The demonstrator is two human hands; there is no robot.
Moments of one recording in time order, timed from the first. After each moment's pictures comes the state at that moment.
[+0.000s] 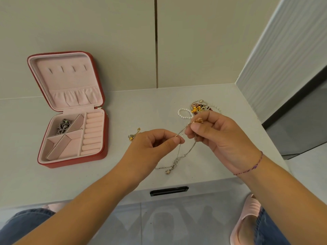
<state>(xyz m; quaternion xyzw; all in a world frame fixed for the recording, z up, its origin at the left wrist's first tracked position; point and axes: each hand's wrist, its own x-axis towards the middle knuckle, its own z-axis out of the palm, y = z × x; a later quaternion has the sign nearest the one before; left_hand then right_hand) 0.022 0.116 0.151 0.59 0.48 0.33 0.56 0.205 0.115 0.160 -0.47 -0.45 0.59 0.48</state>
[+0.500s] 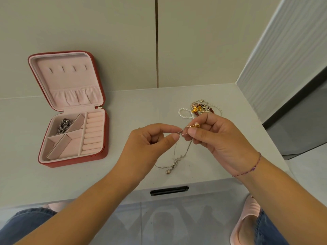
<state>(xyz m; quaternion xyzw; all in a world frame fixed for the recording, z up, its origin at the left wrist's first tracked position) 0.022 0.116 0.153 0.57 0.46 0.41 0.54 0.201 0.112 0.161 -0.46 -0.47 0.59 0.47</state>
